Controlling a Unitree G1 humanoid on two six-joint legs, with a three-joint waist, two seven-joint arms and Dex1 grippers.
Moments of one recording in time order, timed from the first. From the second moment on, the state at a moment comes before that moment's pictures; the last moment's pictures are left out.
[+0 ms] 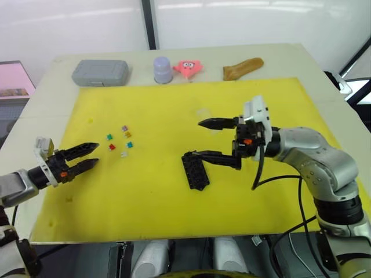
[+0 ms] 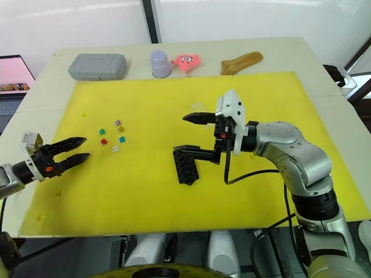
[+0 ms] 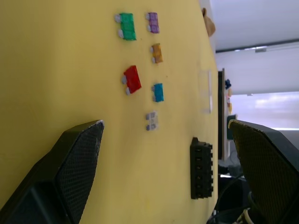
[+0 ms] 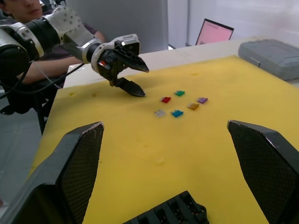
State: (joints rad) left arm -0.38 0.80 0.63 0.51 -1.03 1.48 -0.70; right arm -0.49 -0.63 0.03 -0.41 0.69 0.69 0.91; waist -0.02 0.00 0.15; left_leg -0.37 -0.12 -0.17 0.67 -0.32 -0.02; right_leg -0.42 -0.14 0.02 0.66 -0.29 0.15
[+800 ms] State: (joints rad) left arm -0.47 0.65 0.63 0.54 -0.98 1.41 -0.65; right arm -0.45 -0.64 0.09 -0.42 0.58 0.64 0.89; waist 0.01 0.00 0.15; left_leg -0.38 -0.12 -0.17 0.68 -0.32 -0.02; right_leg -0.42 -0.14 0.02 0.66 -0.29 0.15
